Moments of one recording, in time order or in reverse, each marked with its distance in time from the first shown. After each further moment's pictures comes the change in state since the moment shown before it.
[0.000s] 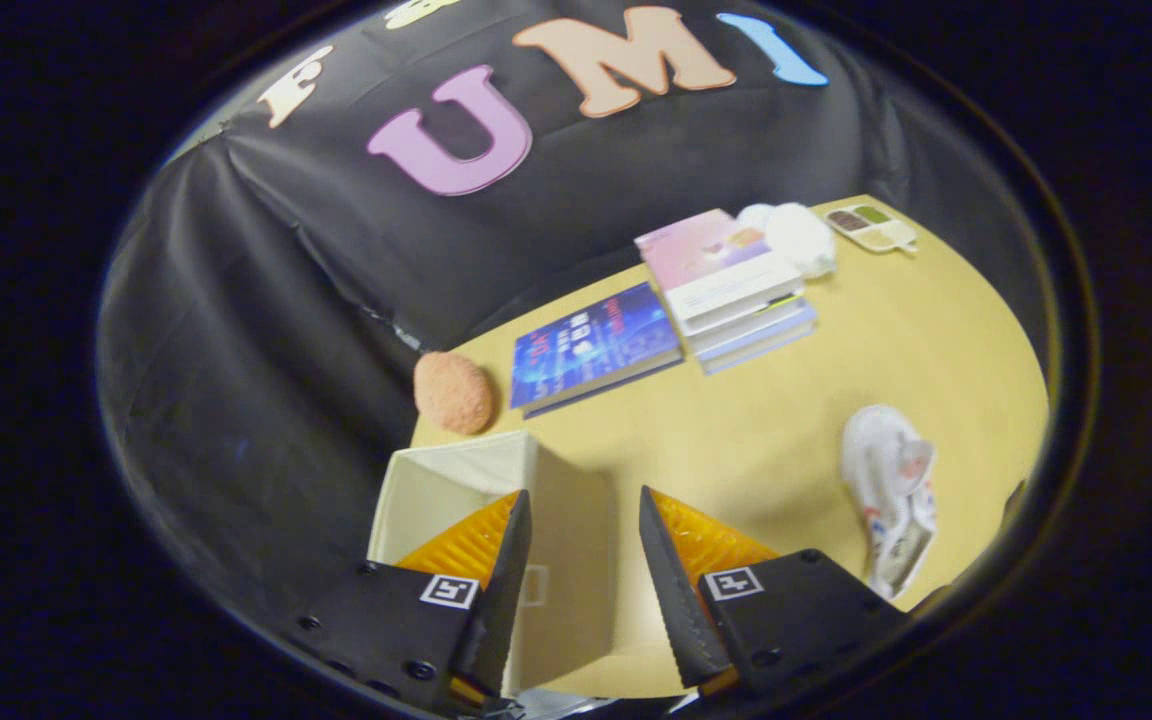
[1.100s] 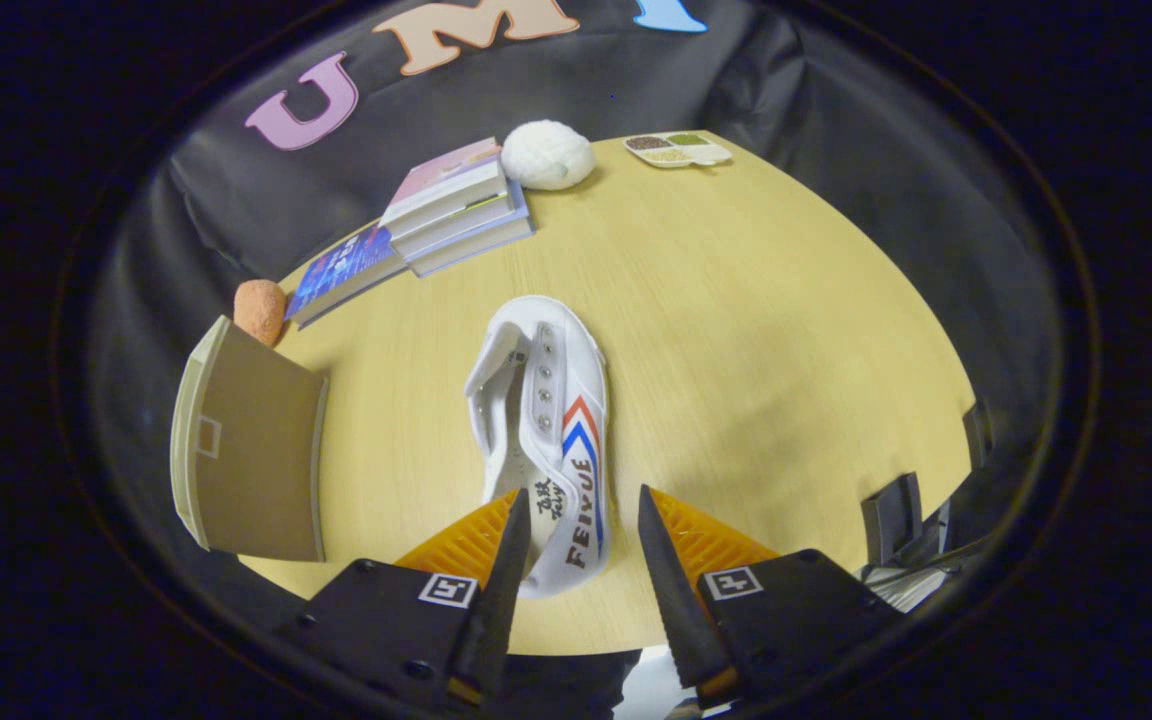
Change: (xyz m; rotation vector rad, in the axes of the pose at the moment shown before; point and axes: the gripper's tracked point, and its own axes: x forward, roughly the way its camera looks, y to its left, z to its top) arm -0.033 -0.250 -0.090 -0.038 0.206 -0.272
